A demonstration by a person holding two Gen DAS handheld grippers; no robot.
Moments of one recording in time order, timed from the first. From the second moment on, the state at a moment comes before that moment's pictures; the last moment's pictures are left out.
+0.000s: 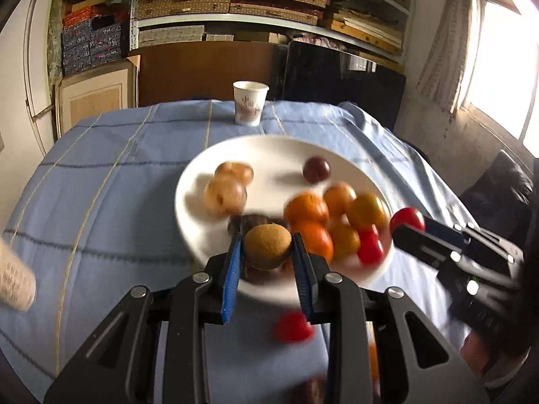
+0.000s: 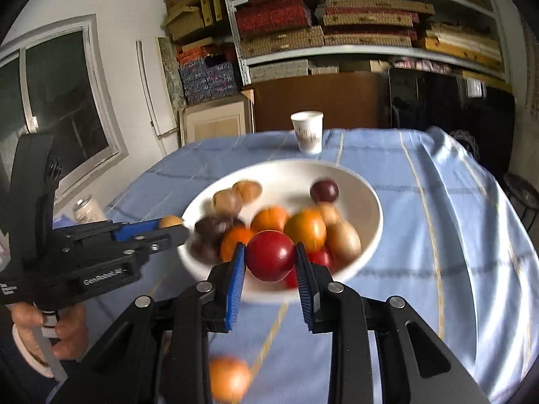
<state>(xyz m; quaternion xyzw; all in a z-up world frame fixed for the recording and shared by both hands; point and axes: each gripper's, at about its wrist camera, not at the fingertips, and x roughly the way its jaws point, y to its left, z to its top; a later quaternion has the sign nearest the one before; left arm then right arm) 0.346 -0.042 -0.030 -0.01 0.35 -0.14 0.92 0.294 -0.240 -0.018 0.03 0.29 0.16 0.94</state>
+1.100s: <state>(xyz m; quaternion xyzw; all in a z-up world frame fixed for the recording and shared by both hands) 0.284 -0.019 -0.029 0.04 0.32 -0.03 0.95 0.259 -0.235 -0.018 0.03 0.29 0.15 0.94</state>
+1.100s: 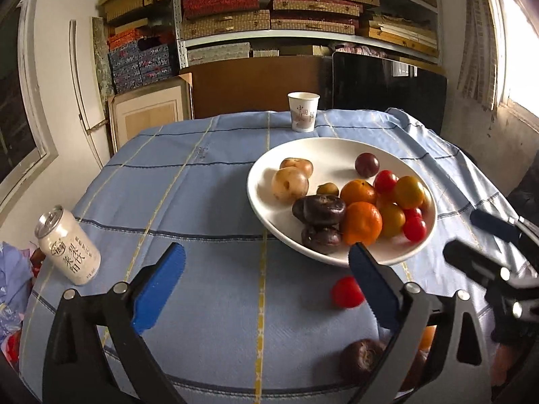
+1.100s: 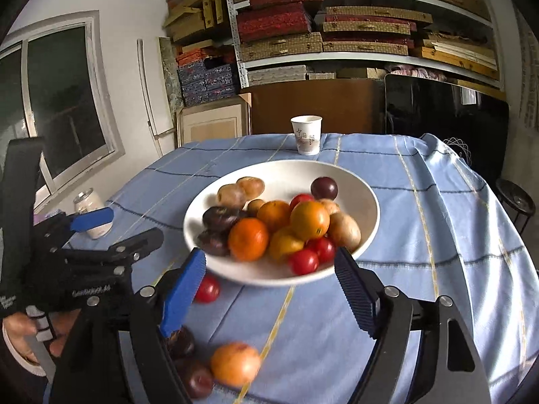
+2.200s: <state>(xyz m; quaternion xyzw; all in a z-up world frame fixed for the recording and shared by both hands) 0.274 0.014 -0.047 0.00 0.38 -0.02 0.92 0.244 -0.234 -0.049 0.03 0.43 0.20 0.88</state>
